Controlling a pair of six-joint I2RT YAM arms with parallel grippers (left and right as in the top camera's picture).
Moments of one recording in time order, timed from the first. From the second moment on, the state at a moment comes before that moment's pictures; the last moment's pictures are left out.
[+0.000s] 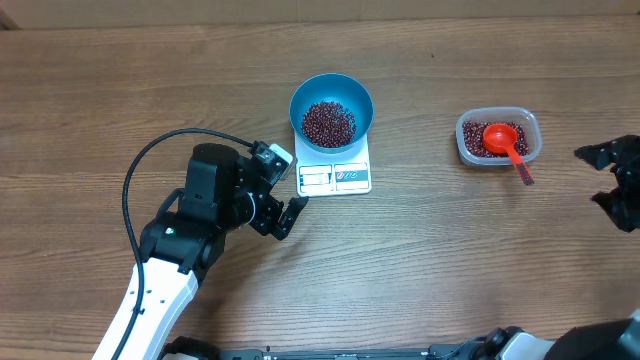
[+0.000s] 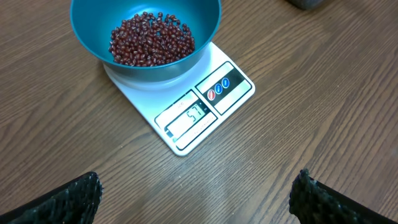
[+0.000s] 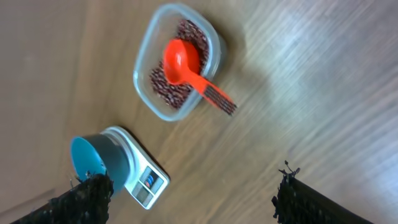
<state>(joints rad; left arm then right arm) -0.30 1.12 0.85 -0.53 0.33 0.24 -0.75 1.44 1.42 -1.28 -0.57 0.27</state>
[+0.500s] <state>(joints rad) -0.30 1.12 0.84 -0.53 0.33 0.24 -0.75 1.41 0.95 -0.83 -0.75 0.29</state>
